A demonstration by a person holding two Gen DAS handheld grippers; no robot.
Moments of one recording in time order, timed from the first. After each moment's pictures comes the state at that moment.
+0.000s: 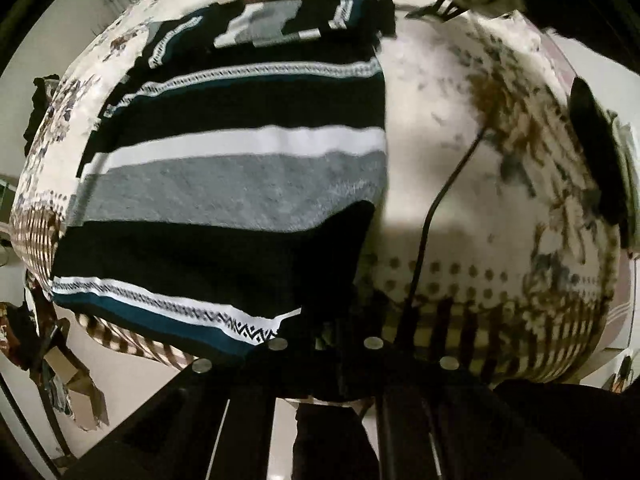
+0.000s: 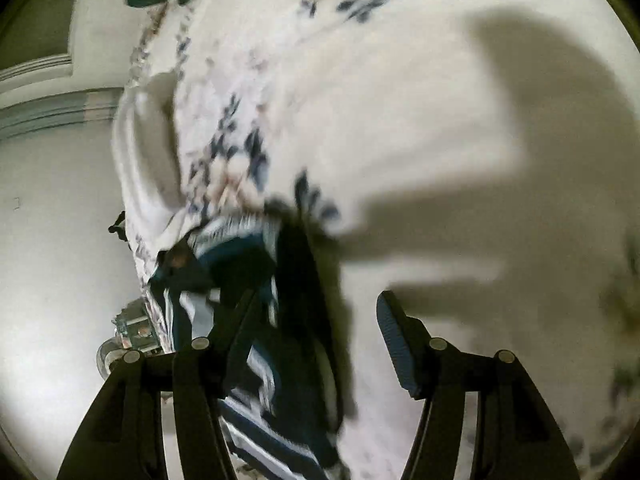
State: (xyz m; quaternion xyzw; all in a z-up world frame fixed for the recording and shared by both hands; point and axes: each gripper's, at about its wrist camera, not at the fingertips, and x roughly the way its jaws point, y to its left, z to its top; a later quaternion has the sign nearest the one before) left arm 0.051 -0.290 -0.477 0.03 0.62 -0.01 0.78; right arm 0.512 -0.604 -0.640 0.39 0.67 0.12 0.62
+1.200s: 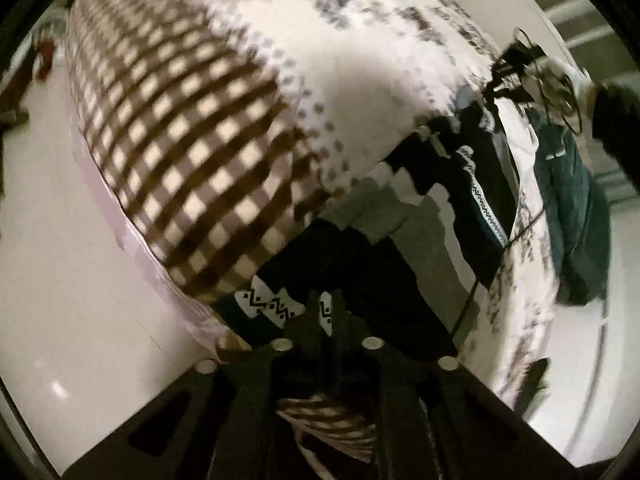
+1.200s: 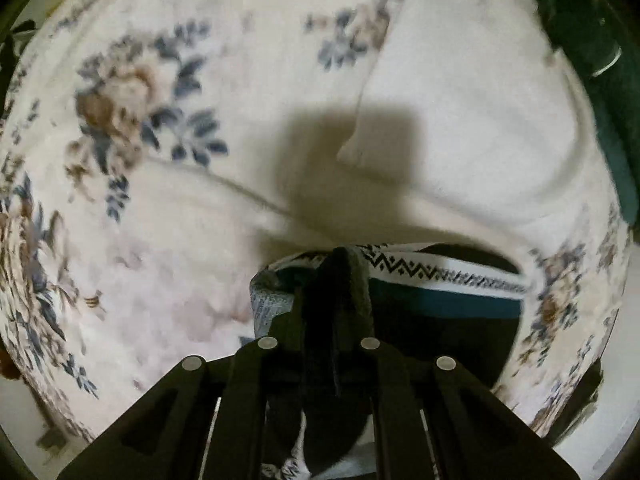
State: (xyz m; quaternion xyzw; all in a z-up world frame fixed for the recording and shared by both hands) left arm 0.018 0.146 -0.518 -0.41 0.54 0.10 0.73; right arm 0.611 0.013 -0.542 -0.08 0.74 0.01 0.67
